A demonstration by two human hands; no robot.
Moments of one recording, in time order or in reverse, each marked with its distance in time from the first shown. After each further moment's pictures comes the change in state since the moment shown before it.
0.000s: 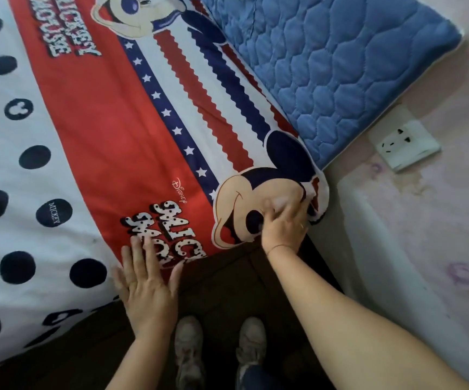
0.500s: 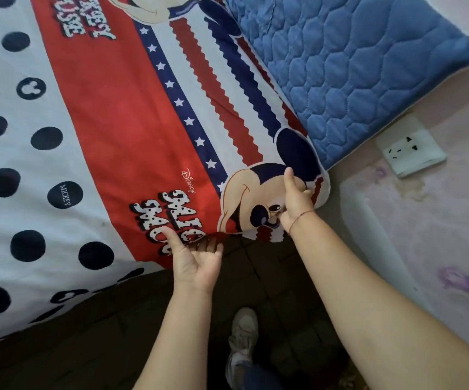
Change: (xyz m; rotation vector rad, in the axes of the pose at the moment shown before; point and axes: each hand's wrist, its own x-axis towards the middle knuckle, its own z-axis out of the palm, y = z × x) left_hand 0.031 0.093 -0.032 -2.340 -0.220 -1.286; right_hand 0.034 -0.046 -0.044 0.735 -0.244 0.500
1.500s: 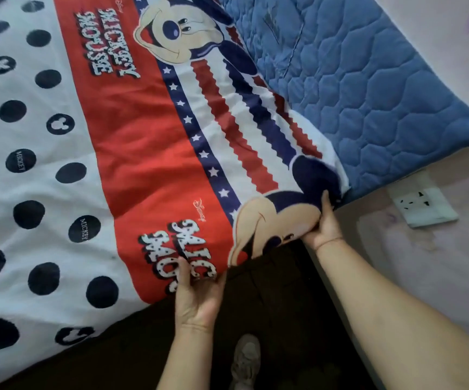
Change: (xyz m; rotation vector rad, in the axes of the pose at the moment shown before) left_hand 0.008 0.017 0.007 0.012 -0.225 0.004; right_hand 0.022 -0.044 -0.015 0.613 -0.374 0.151
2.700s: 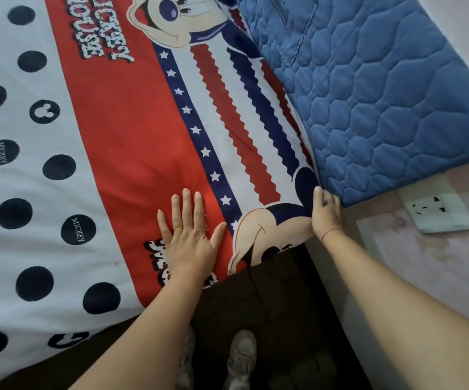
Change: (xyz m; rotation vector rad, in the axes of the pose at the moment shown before) left_hand 0.071 0.024 0.019 2.671 0.215 0.868; right_hand 0.040 -0.010 -0.011 -1.515 0.413 -0.432
